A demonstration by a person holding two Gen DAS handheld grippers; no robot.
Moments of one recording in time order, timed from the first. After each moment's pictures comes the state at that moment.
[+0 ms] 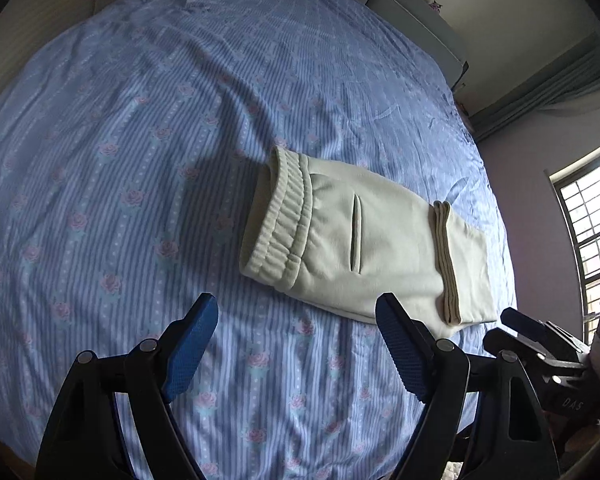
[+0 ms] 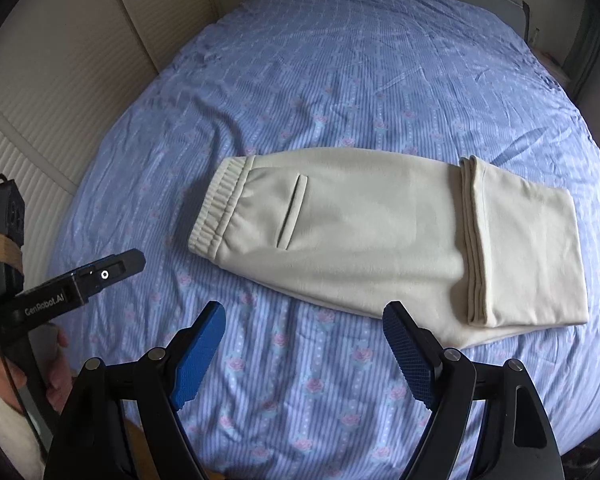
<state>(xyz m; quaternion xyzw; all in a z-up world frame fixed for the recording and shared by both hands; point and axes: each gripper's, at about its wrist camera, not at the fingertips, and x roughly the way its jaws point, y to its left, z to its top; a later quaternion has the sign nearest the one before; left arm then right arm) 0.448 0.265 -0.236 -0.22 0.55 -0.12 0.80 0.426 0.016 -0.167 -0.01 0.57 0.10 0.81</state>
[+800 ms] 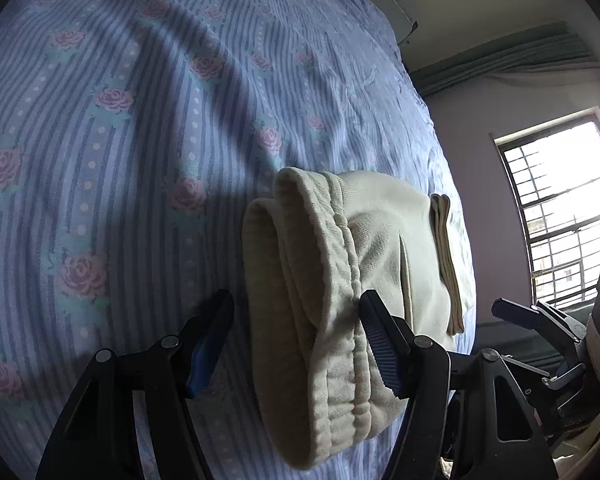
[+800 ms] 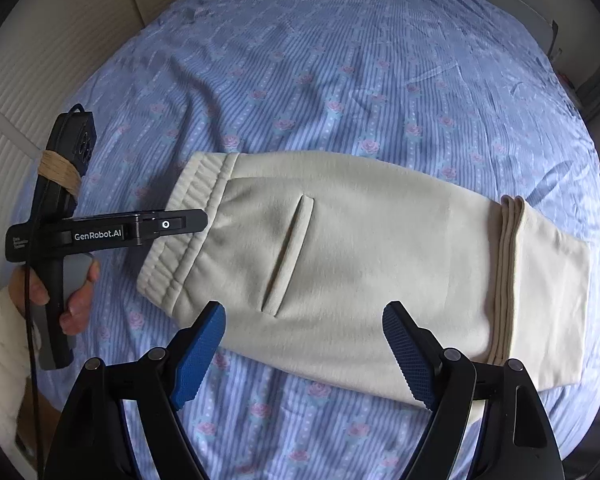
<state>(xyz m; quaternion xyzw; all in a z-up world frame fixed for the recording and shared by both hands) 0.580 0.268 -0.359 -0.25 0.57 -0.29 0.72 0.515 0.064 -0.236 -0.08 0.61 0.08 0.78</state>
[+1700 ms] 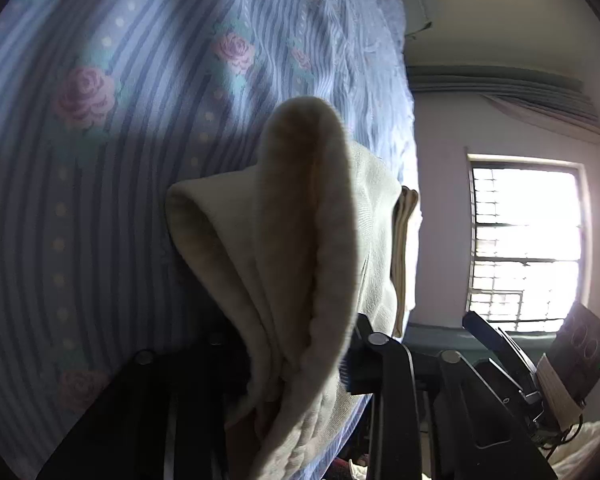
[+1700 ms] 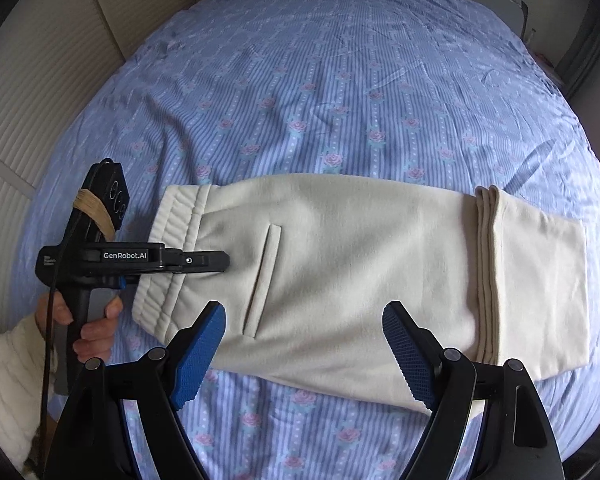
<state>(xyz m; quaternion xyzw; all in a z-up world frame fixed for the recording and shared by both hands) 0.586 0.239 -0.377 -0.36 0.63 -0.31 0.62 0.516 0.028 -0.223 -0.03 0.59 0.05 0.81</state>
